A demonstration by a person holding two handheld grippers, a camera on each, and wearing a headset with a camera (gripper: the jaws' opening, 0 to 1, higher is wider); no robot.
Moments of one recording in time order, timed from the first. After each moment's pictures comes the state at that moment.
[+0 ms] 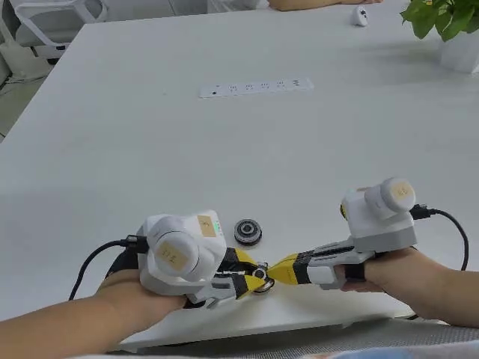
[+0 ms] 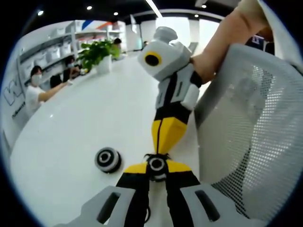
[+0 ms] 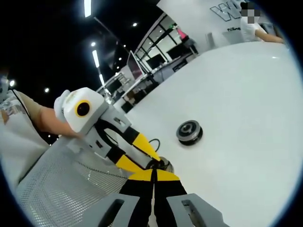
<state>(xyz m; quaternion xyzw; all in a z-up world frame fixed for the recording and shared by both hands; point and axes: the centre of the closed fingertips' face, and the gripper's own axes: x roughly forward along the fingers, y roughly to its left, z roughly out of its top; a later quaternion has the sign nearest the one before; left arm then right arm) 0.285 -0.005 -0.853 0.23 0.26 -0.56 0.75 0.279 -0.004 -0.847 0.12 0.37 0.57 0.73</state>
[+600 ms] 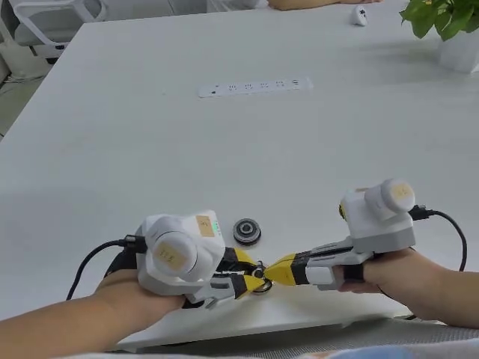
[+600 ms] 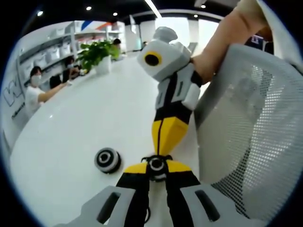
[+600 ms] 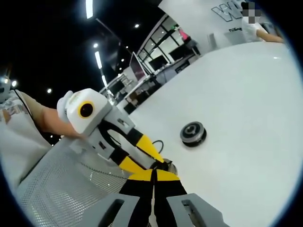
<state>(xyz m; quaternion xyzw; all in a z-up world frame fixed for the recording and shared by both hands) 0.280 -0.009 -0.849 0.23 0.25 -0.56 0.75 0.276 -0.001 -0.843 0.13 0.36 0.58 0.72</state>
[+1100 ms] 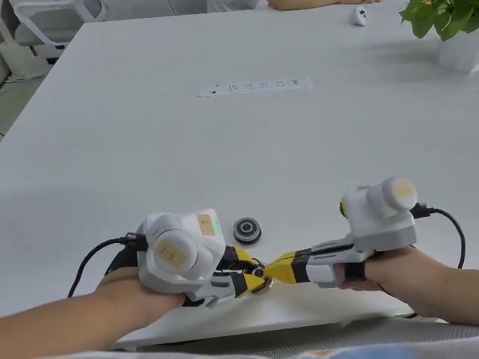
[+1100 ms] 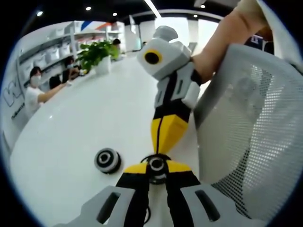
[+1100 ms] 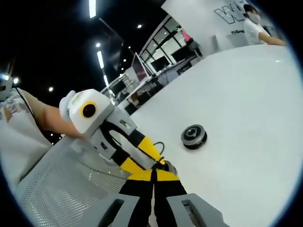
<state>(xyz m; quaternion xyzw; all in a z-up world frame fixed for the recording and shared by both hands) 0.281 -0.008 -0.850 0.23 0.25 -0.56 0.75 0.277 -0.002 -0.837 0.12 0.35 0.58 0.73</state>
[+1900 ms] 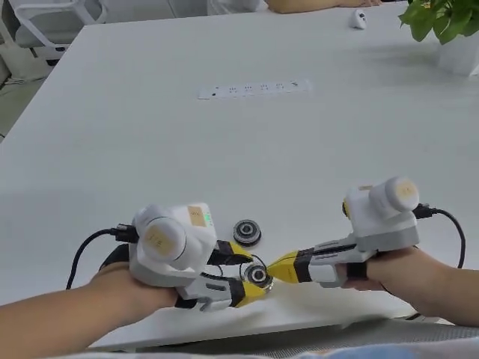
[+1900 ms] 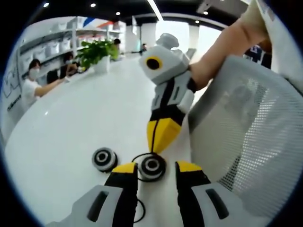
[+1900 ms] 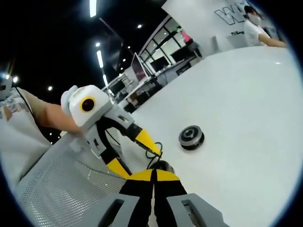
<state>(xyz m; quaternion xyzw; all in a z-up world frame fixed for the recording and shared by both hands) 0.278 -0.004 -0.842 0.19 0.27 -0.58 0.74 0.279 -0.005 -0.839 0.12 0.35 0.58 0.73</state>
